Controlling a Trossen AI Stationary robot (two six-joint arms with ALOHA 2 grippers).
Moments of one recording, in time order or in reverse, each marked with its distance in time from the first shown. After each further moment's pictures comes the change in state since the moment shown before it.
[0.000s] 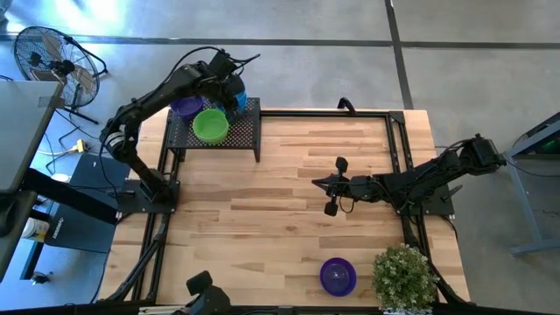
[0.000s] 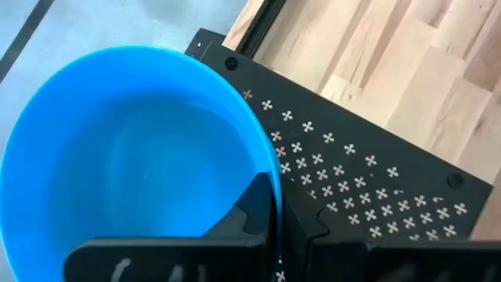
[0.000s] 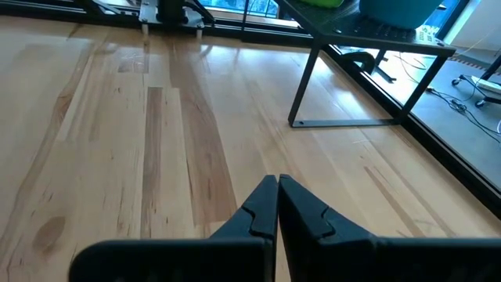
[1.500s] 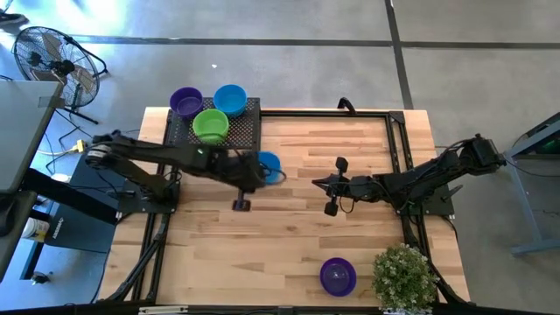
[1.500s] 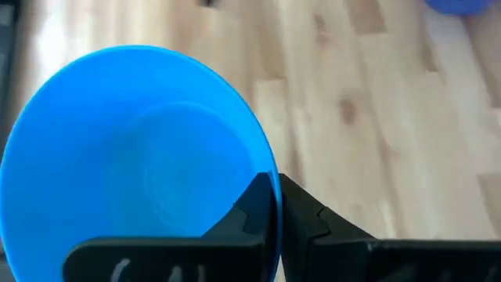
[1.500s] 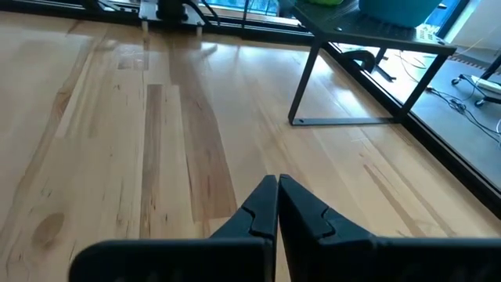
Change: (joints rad) left arm -0.875 -0.156 -0.270 0.255 -0.175 -0.187; right arm 0.000 -0.001 0.000 -0.009 0.001 -0.002
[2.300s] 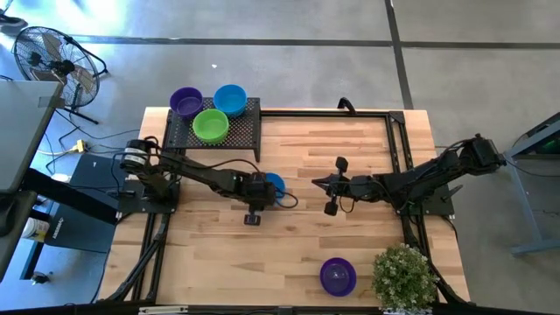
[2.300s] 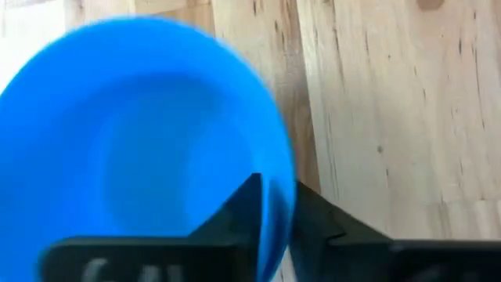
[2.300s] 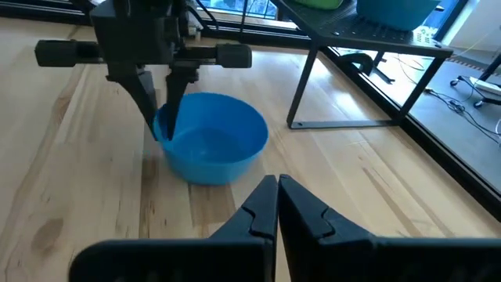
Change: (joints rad) left arm -0.017 0.311 -0.281 0.390 0.005 -0.027; right arm 0.000 -0.001 0.000 0.012 0.001 0.000
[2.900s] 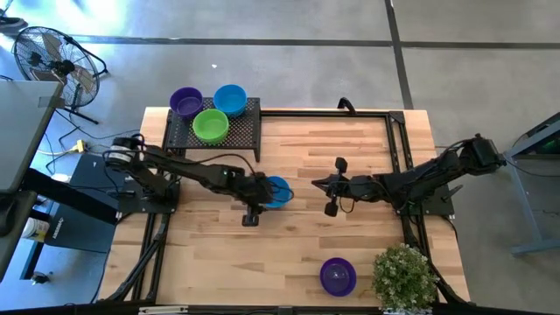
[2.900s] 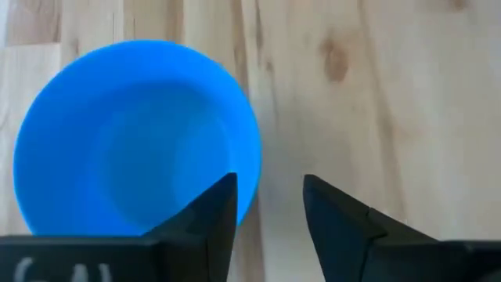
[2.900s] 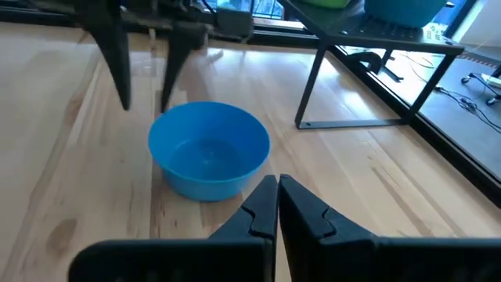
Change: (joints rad) left arm -0.001 -0.126 -0.010 0.001 0.138 -0.093; right arm 0.000 0.000 0.000 0.001 -0.023 0.017
